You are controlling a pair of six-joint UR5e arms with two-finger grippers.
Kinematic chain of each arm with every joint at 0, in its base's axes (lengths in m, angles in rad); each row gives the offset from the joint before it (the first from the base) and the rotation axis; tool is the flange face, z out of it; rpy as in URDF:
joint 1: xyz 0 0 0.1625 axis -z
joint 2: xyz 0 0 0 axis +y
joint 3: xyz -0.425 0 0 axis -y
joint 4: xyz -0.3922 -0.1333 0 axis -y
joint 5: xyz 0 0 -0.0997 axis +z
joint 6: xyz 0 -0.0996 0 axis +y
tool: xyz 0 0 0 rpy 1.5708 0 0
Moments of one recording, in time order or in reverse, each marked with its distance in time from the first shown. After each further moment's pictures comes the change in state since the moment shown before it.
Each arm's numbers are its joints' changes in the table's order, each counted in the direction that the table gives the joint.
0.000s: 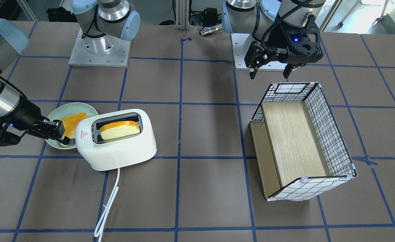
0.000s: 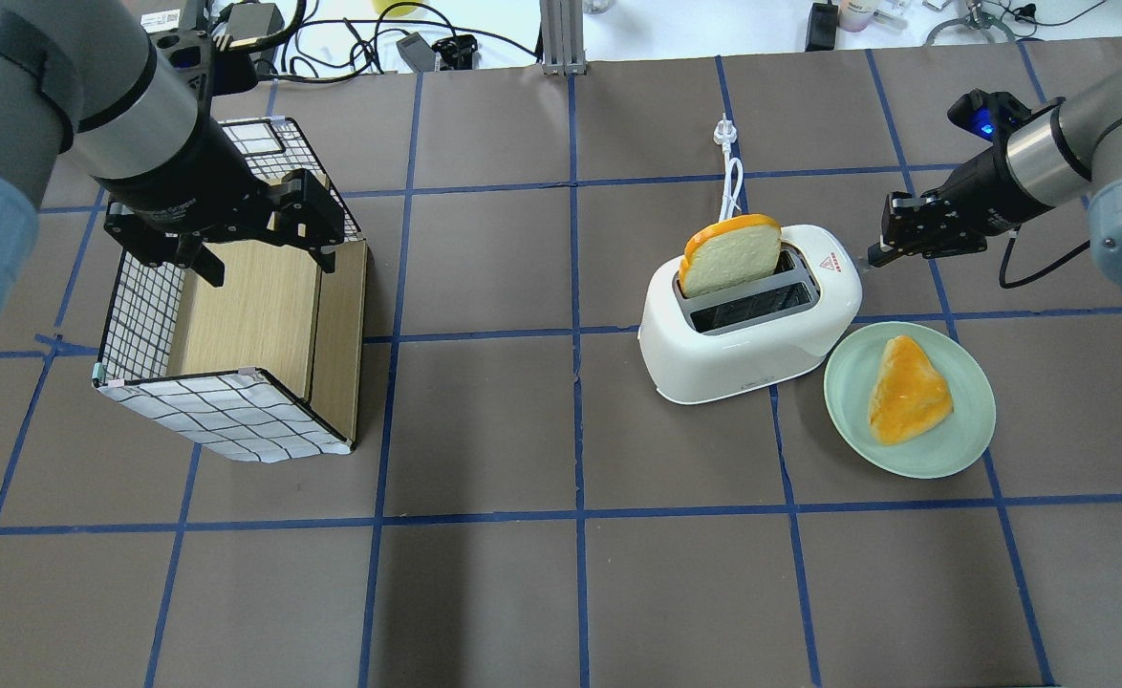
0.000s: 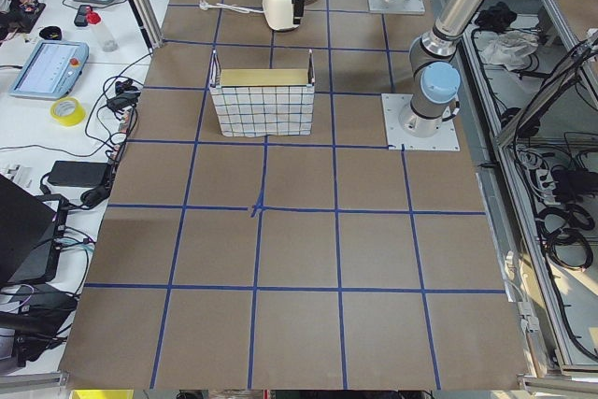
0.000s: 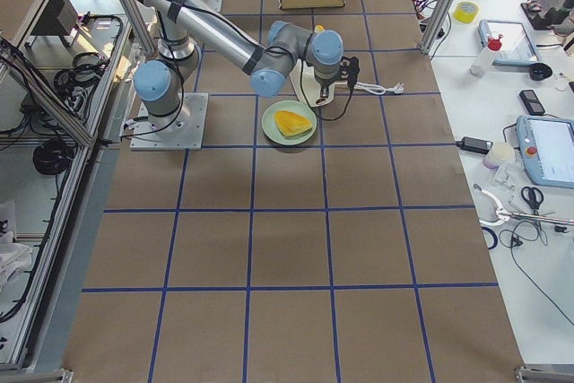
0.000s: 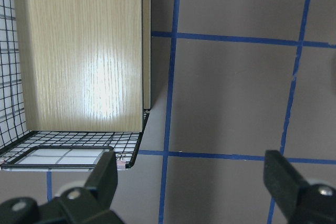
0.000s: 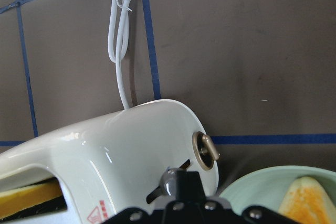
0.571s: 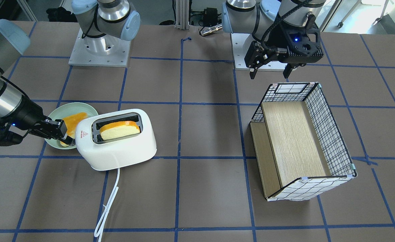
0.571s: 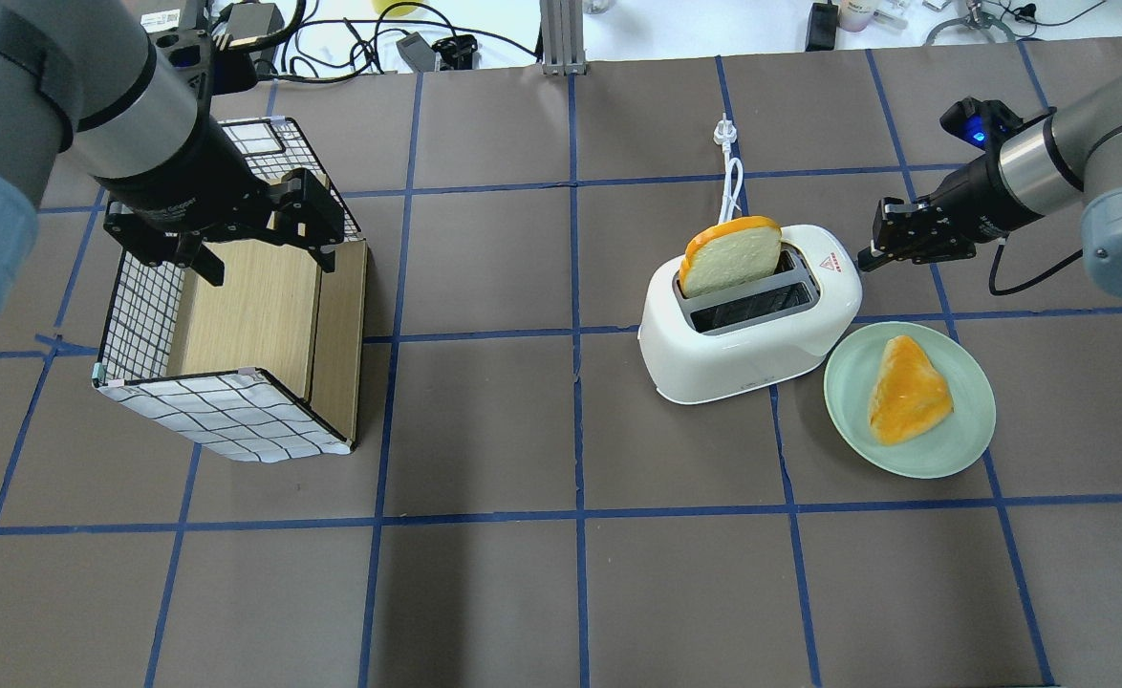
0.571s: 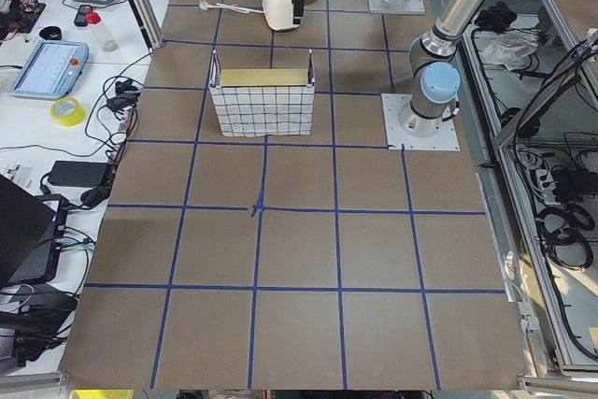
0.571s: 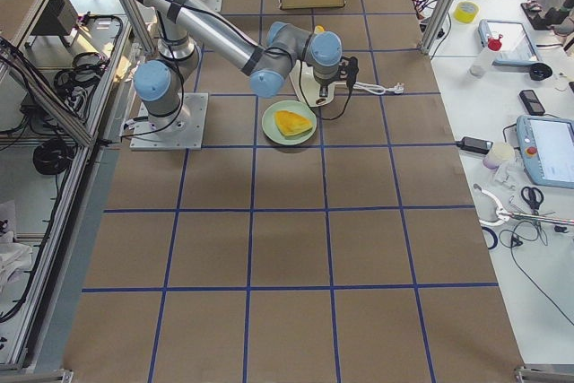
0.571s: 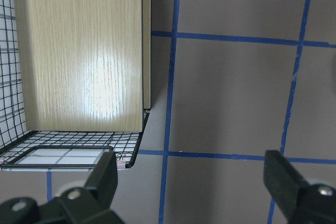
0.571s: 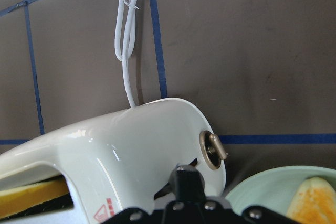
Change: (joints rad) left arm 0.000 0.000 0.001 0.000 0.000 0.000; right arm 0.000 0.001 0.011 -0.001 -0.013 0.002
